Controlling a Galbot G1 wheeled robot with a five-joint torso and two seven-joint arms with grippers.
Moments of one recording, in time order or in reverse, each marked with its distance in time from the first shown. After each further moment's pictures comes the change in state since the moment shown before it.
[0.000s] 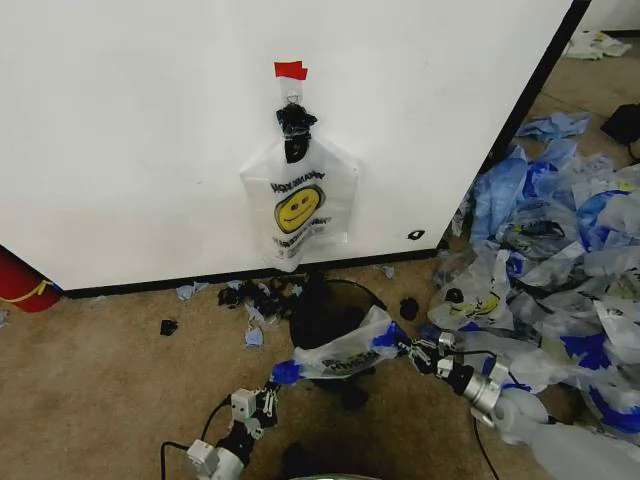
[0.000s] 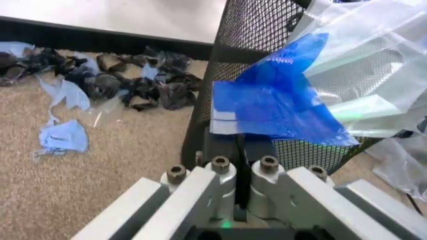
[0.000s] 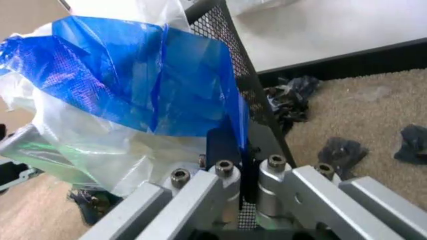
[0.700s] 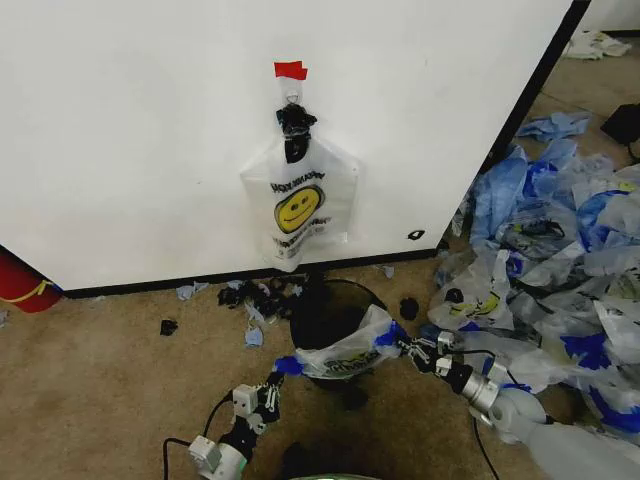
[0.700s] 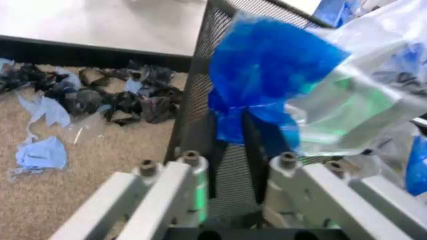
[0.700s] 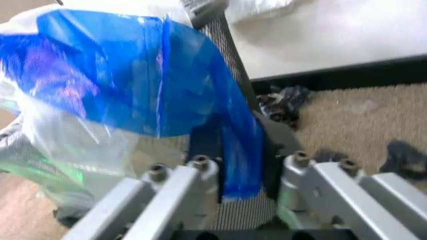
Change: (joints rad) left arm 0.028 -0.004 -0.022 -0.046 0.019 -0.005 0.034; right arm -0.010 0.000 0.021 0.025 -0.048 0.036 0.048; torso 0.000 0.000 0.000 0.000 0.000
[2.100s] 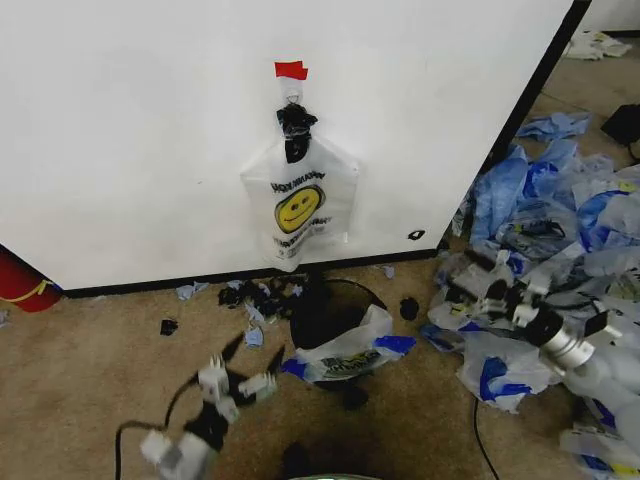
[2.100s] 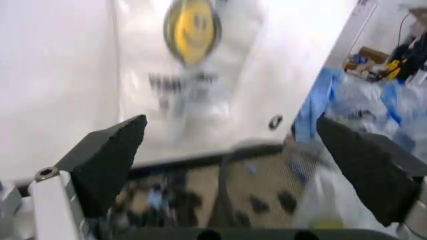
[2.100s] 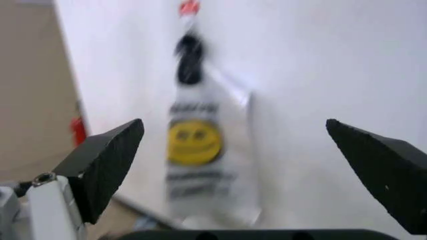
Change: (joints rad) left arm 0.008 0.200 -0.223 -0.297 -0.075 0.058 -0.082; right arm -0.258 -0.102 0.662 0.412 0.009 0.012 0.029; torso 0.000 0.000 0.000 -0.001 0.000
